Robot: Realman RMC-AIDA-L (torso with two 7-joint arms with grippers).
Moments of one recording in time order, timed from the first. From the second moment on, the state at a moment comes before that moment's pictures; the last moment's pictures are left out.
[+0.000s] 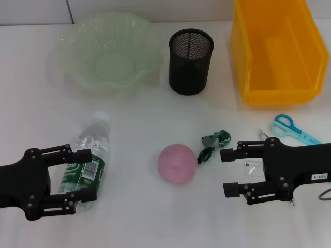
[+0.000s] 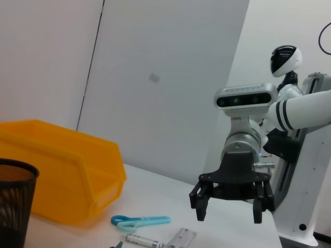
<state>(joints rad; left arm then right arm) -0.28 -1.99 0.73 0.66 1.89 1.97 -1.20 0.46 2.08 -0.76 -0.66 -2.04 -1.87 1.33</state>
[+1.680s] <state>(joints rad) -0.66 -2.08 1.61 1.11 2.18 1.32 -2.01 0.31 2.07 -0.54 -0.65 -2.10 -1.82 1.32</state>
